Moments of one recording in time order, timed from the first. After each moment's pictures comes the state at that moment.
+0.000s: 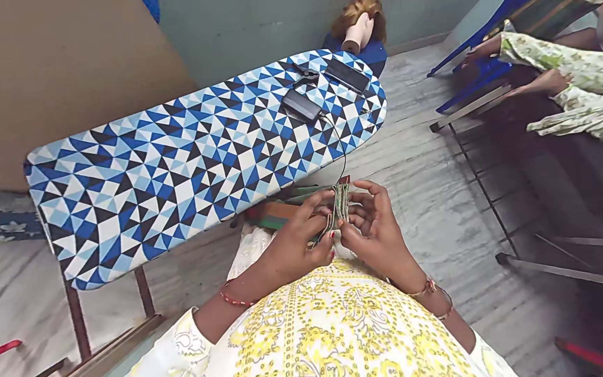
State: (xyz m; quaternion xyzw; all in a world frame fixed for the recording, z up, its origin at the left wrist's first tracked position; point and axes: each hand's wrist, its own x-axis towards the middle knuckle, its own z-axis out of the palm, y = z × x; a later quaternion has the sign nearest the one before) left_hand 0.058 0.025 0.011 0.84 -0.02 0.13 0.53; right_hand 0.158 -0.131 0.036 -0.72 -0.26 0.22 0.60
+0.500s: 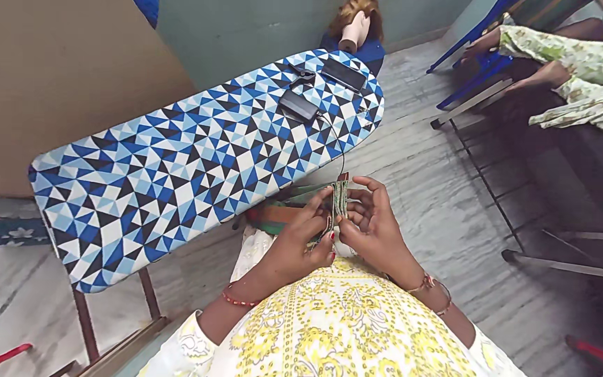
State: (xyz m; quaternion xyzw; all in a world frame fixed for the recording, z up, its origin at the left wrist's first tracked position) left_hand 0.058 0.016 0.005 0.82 -0.03 0.14 0.56; right_hand 0.161 -0.133 0.035 -0.72 -0.25 0.21 0.61
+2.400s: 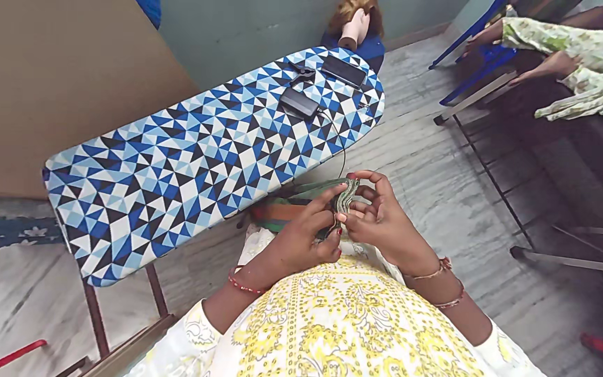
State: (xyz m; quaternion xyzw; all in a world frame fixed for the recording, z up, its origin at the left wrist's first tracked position) left_hand 0.062 0.014 0.009 0.82 -0.09 0.12 0.55; right_hand 0.161 -0.142 0.062 -0.66 -0.12 0.36 0.64
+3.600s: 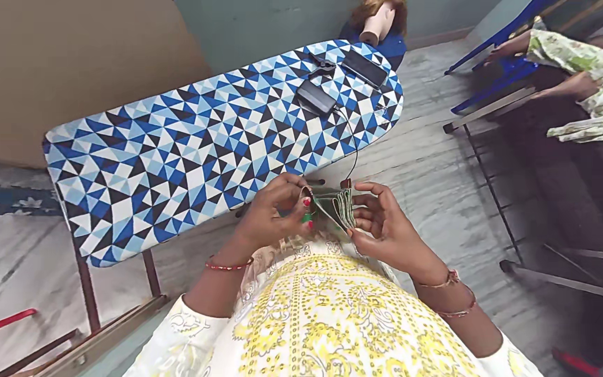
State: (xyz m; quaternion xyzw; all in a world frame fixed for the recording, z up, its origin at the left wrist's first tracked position) left_hand 0.047 0.085 -0.002 0.75 0.02 0.18 0.63; right_hand 0.171 -0.137 0.036 -0.66 -0.31 0.35 0.58
